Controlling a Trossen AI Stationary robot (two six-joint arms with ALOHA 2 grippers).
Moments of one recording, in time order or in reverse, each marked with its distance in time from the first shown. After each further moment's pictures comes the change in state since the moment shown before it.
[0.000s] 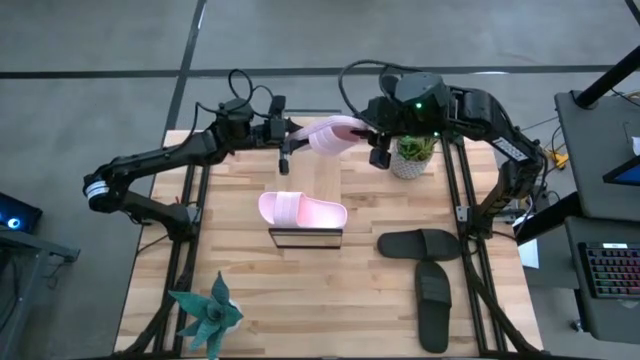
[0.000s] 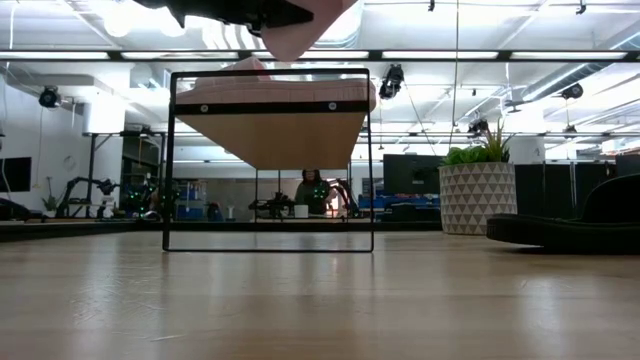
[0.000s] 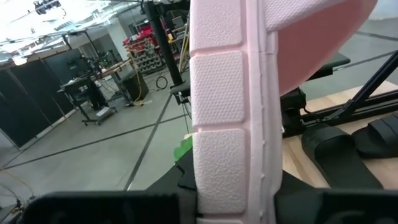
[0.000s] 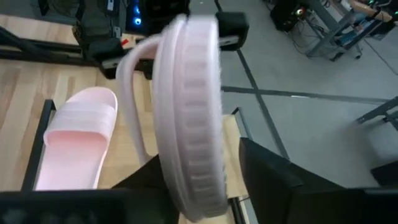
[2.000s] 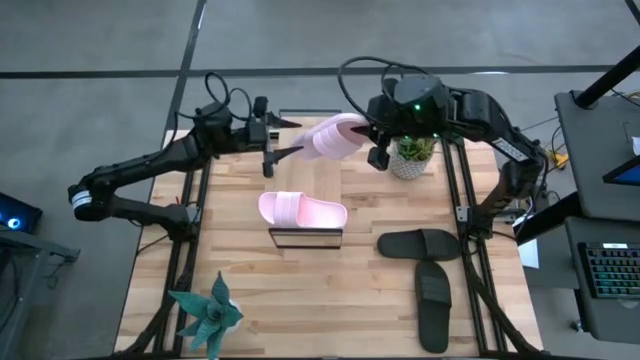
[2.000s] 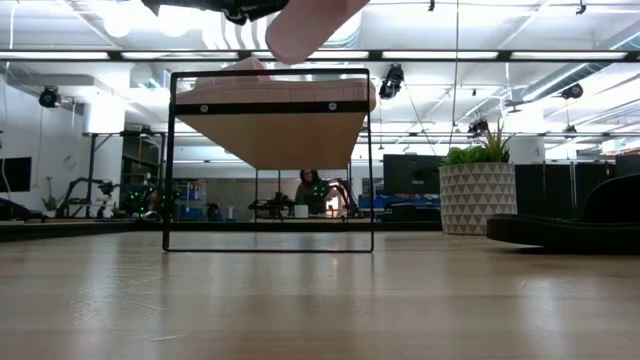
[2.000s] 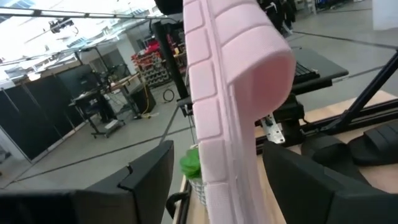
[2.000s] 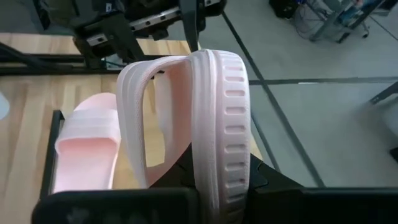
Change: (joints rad) left arm 0.000 -0.149 -0.084 -0.004 0.004 0.004; right arm -0.001 -0.008 -0.031 -0.001 -0.002 0.106
